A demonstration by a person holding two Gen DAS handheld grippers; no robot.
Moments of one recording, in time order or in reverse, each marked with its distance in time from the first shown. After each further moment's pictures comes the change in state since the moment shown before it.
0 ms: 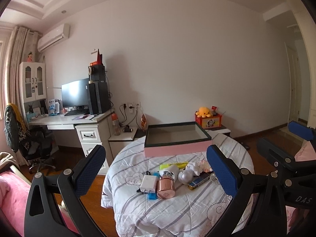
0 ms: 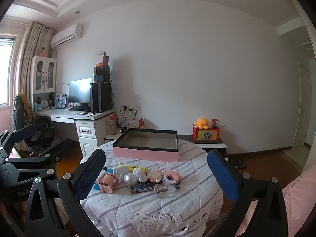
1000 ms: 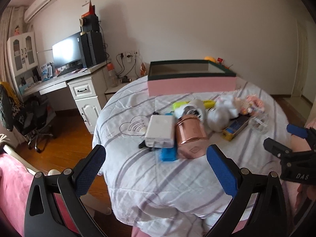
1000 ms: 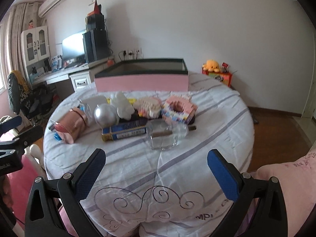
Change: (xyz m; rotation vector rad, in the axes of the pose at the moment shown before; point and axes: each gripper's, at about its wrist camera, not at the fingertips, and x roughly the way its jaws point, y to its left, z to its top) left arm 0.131 0.029 -0.108 0.009 0.350 0.014; right arm 0.149 -0.026 -0.120 0.043 0.399 0.062
